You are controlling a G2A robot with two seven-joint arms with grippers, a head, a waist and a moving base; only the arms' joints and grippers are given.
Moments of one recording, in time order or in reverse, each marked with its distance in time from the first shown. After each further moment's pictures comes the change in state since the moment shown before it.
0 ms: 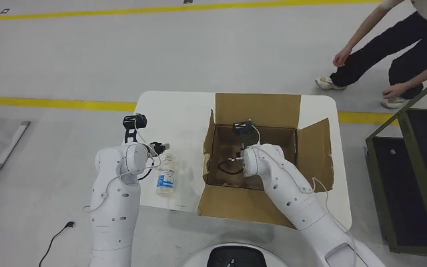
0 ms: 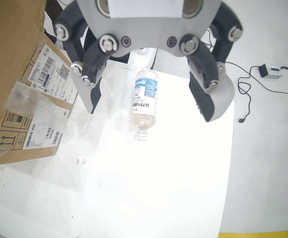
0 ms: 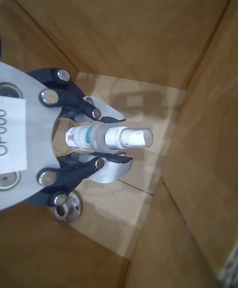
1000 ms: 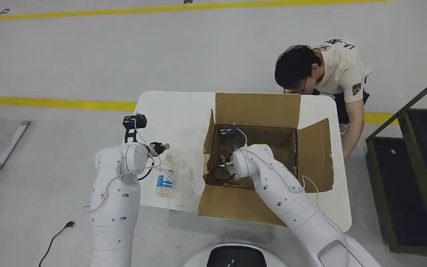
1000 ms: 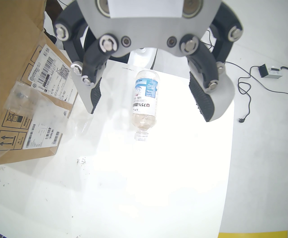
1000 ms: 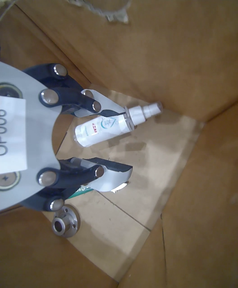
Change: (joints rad) left arm 0.000 0.000 0.000 0.000 0.000 0.000 0.000; right arm 0.013 -0.042 -0.048 -0.014 -0.019 -0.097 0.093
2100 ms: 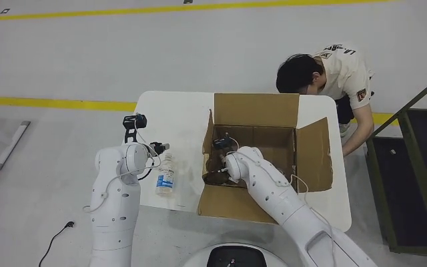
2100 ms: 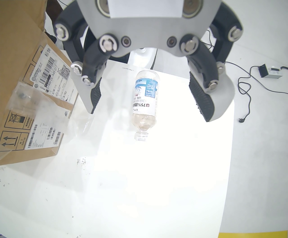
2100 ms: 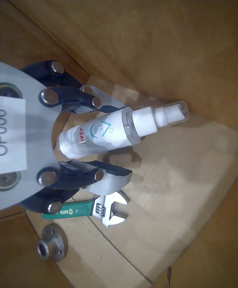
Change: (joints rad) left arm 0.000 0.000 0.000 0.000 0.000 0.000 0.000; right arm 0.072 -0.082 -0.067 0.288 0.065 -0.060 -0.056
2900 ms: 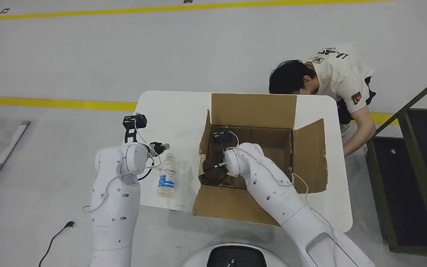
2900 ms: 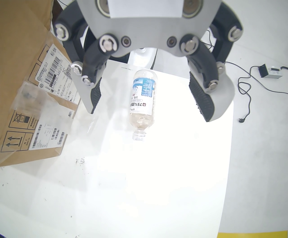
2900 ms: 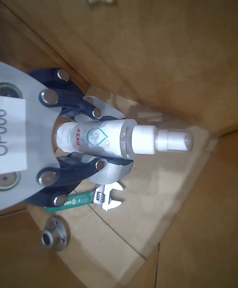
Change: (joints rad) left arm 0.000 0.000 0.000 0.000 0.000 0.000 0.000; right arm -0.030 0.006 0.075 -0.130 -0.035 0.040 0.015
